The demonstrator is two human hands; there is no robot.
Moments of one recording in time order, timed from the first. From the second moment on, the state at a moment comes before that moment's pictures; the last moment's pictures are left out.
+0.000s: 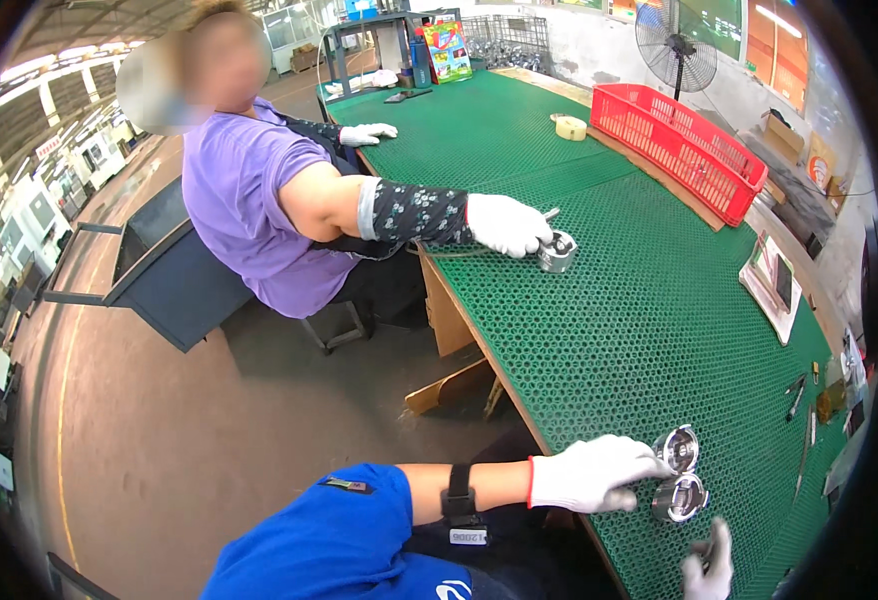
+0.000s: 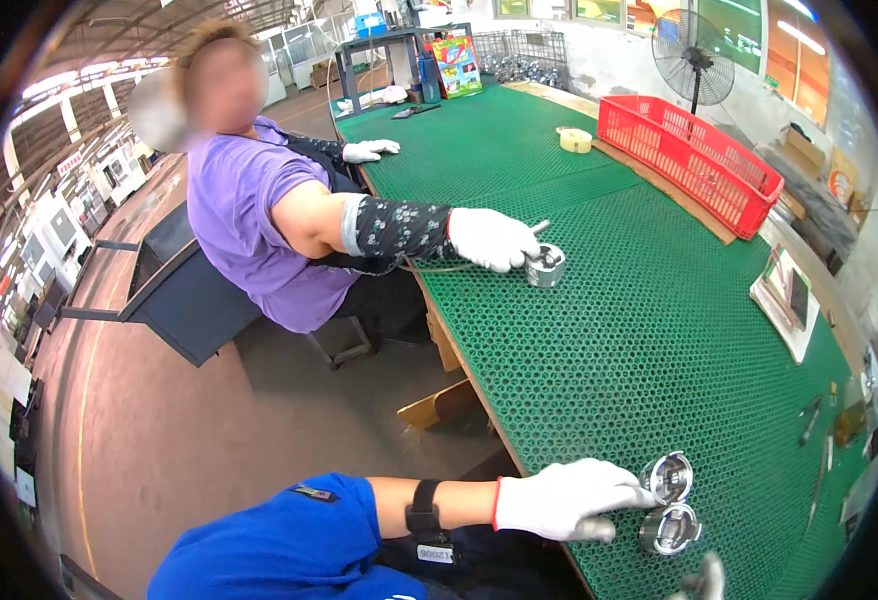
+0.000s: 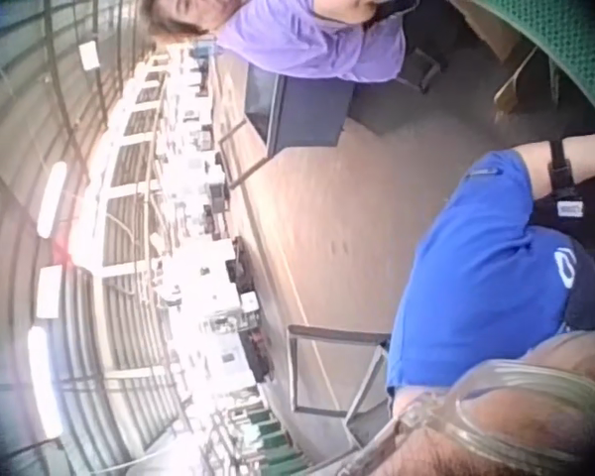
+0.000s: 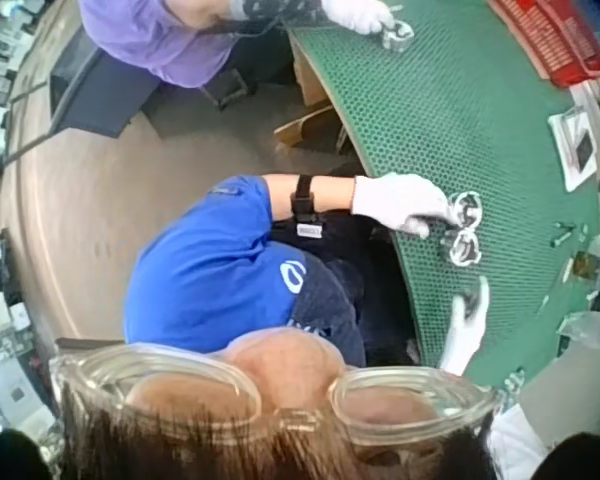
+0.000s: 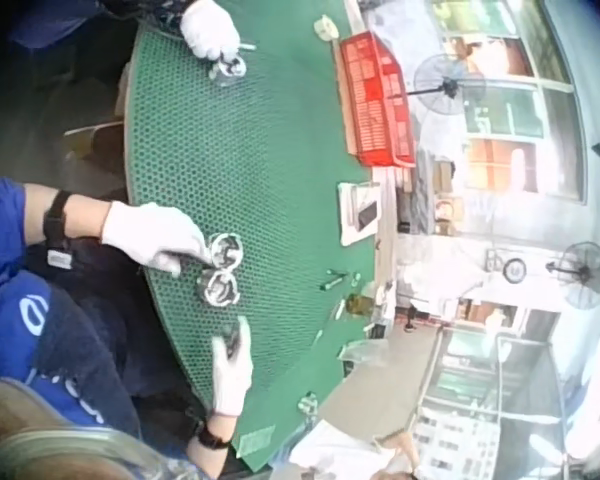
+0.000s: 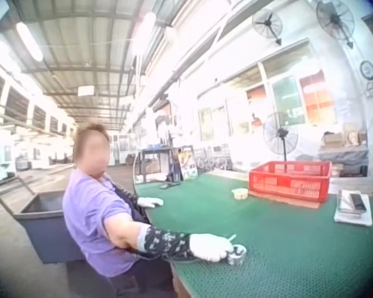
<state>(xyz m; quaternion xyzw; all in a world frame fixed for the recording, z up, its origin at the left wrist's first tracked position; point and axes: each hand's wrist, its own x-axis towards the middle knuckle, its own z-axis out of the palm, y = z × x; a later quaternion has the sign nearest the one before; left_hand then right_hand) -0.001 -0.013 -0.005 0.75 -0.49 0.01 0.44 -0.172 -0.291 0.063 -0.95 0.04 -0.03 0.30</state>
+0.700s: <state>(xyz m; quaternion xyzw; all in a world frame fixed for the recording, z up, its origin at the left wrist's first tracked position) -0.031 -0.010 0.017 0.81 -0.48 0.04 0.34 -0.205 -0.262 0.004 -0.35 0.23 -0.21 0.88</state>
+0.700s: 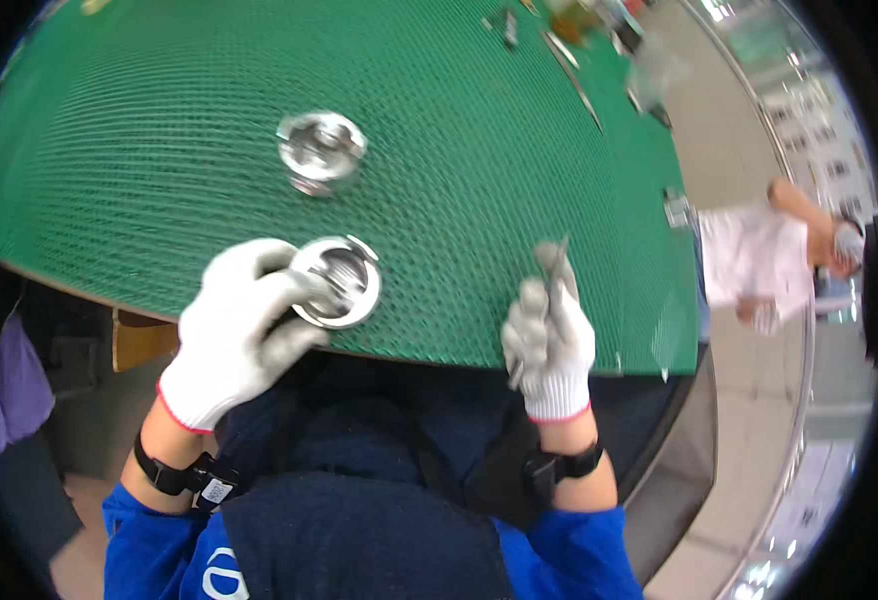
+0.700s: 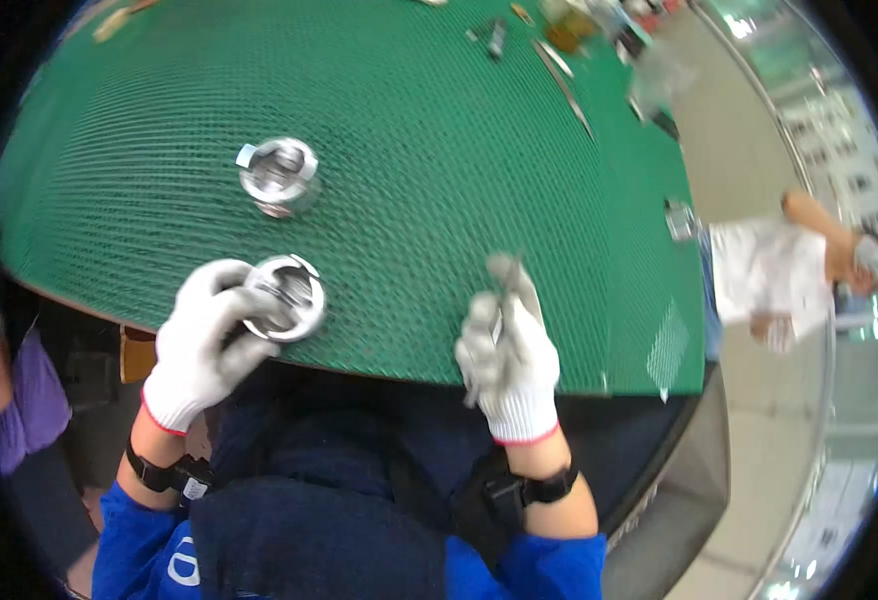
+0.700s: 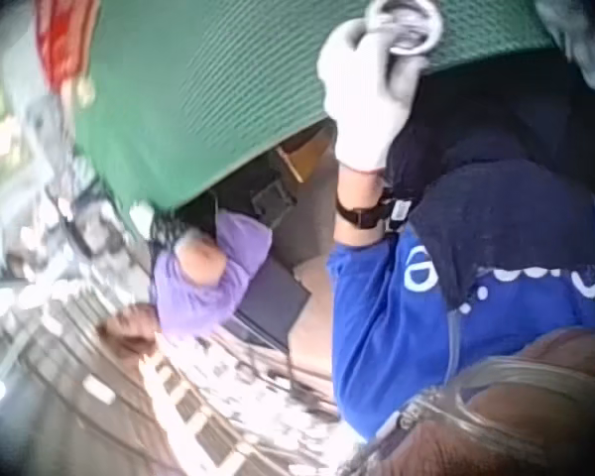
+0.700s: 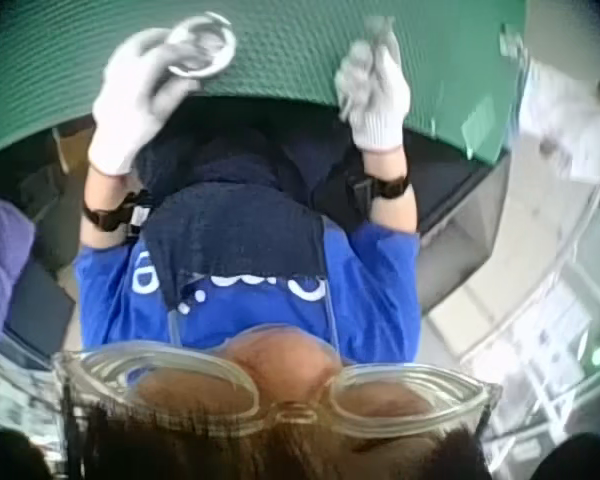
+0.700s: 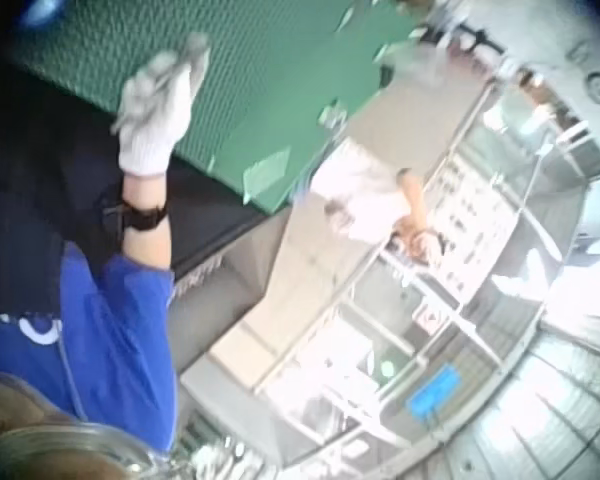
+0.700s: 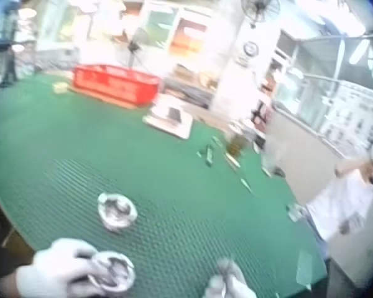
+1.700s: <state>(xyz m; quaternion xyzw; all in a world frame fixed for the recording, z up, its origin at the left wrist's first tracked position) -0.020 -0.023 0.026 0.76 -0.57 -0.09 0.31 -0.198 -0.225 0.085 -0.65 0.28 0.09 0.70</state>
